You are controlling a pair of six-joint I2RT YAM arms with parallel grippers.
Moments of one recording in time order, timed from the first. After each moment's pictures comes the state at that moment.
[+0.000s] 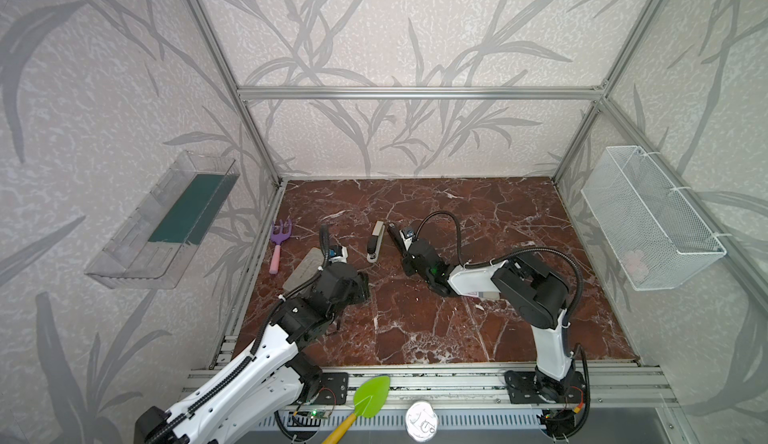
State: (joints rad) left arm -0.63 0.77 0.61 -0.58 -0.26 -0.71; right arm 0.84 2.03 1.04 0.43 0.31 0.16
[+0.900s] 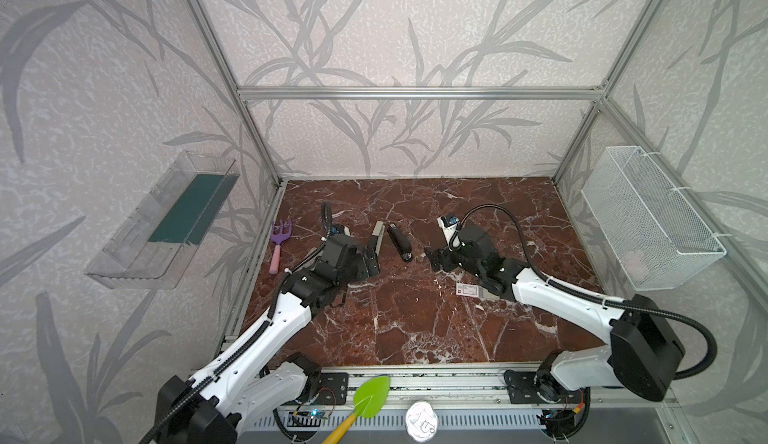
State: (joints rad) left arm -0.47 1.03 0.82 -0.59 -0.13 -0.67; right arm 0.70 1.36 0.84 -0.03 0.08 0.18
